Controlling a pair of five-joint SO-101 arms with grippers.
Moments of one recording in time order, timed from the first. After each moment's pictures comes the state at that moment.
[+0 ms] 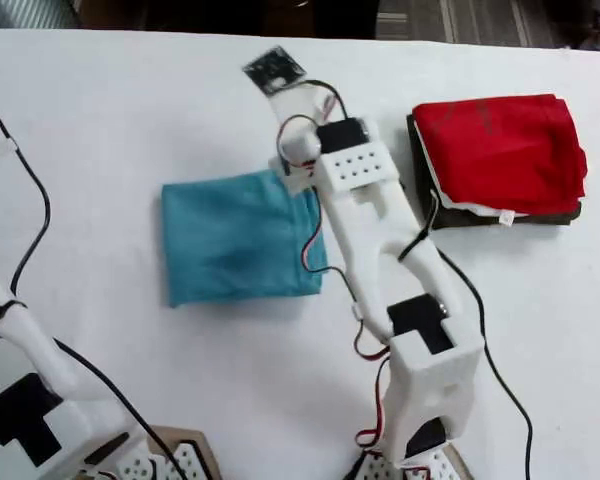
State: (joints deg) left arm -47.5 -8.3 2.7 77.7 -27.3; right arm -24.9 20.1 -17.3 64.8 19.7
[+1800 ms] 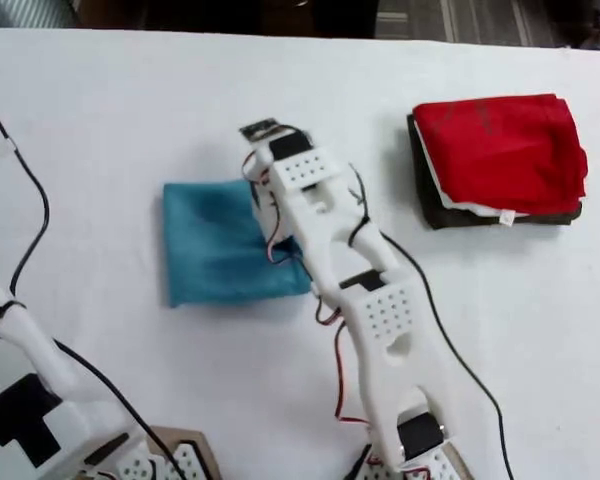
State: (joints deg) left arm -47.5 -8.3 2.7 77.7 -27.3; right arm -29.4 49.6 -39.1 92.8 2.5
